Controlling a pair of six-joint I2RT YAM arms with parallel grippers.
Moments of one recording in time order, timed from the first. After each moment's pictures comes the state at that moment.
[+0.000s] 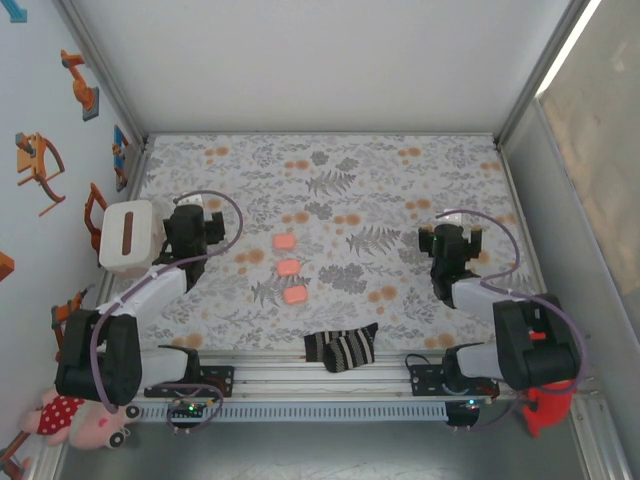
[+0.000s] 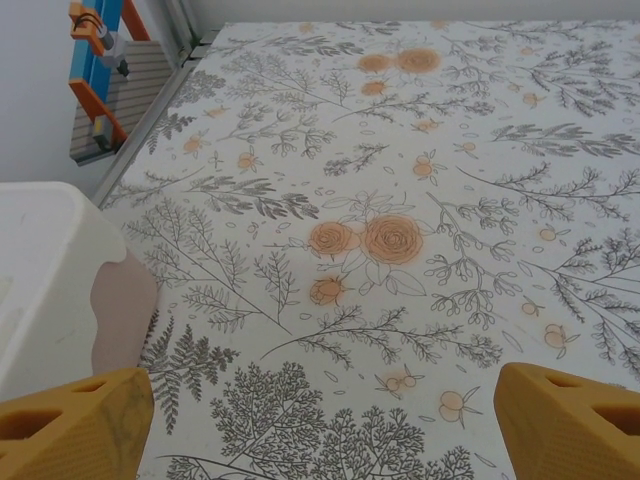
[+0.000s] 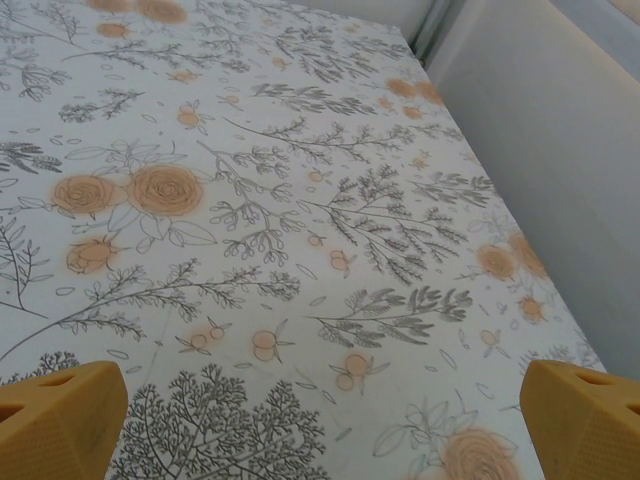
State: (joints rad) left arm -0.22 1.26 0.56 0.20 -0.39 -0.07; right arm 0.19 1.34 0.37 0.52 0.48 -0.09
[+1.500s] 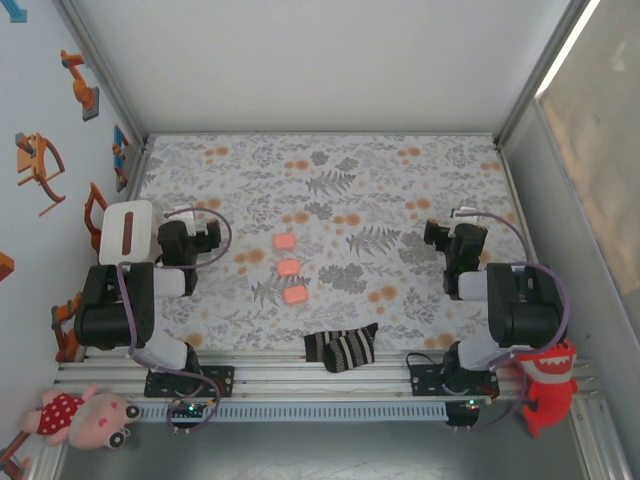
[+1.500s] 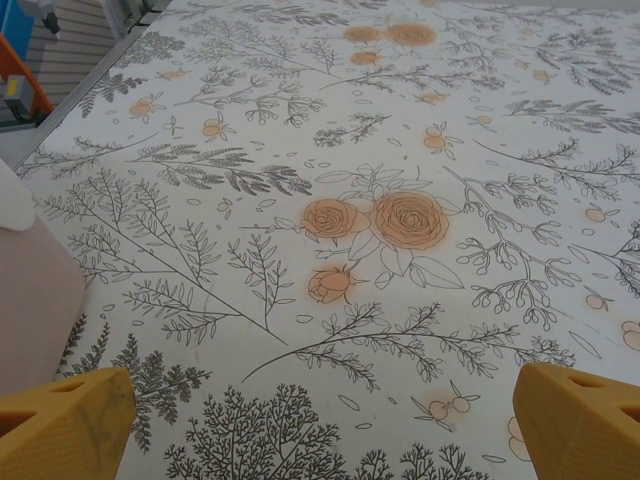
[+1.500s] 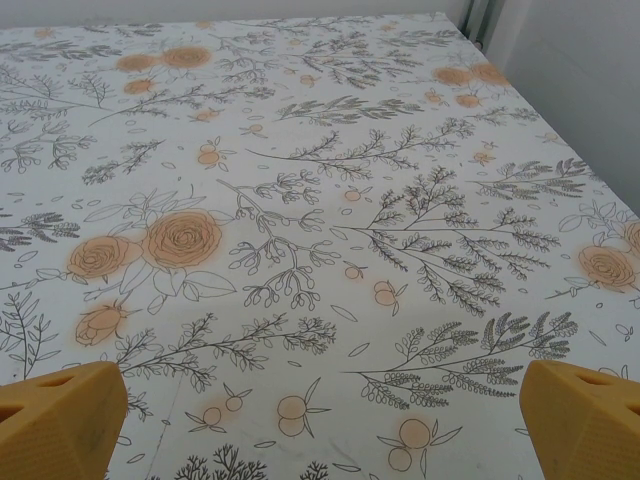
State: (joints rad) left arm -0.02 1.55 0.40 0.73 -0.09 -0.03; right arm -0.02 1.54 0.36 0.79 0.15 0.03
